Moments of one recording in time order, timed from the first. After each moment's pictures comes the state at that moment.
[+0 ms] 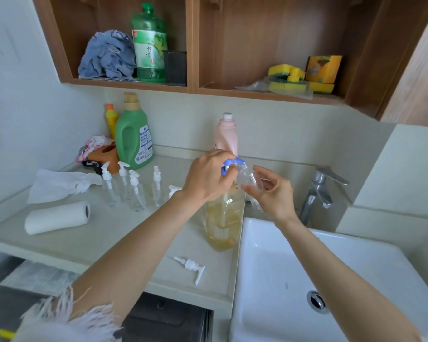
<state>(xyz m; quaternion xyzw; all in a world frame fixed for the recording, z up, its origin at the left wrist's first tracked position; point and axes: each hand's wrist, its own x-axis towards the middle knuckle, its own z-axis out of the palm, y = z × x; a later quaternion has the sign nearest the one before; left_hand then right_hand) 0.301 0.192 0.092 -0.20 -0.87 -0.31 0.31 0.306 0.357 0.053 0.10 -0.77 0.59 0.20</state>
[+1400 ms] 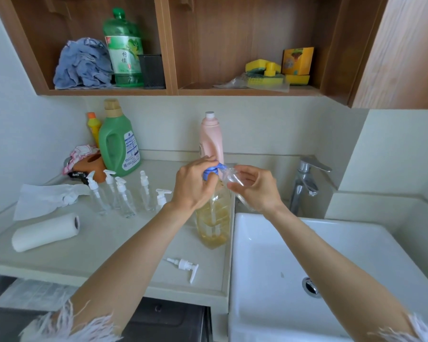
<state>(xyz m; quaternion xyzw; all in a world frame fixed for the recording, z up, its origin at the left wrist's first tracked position) 0.300 0.197 0.068 -0.20 -0.85 -0.38 0.32 0.304 0.364 0.054 0.06 -0.81 0.57 0.14</state>
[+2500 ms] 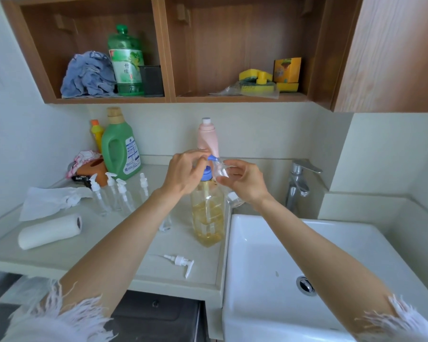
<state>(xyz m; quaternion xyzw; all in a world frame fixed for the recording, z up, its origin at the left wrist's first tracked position) 0.302 0.192 0.097 -0.18 -0.86 -0.37 0.29 0.310 0.358 0.071 0.07 -0.80 0.58 0.12</state>
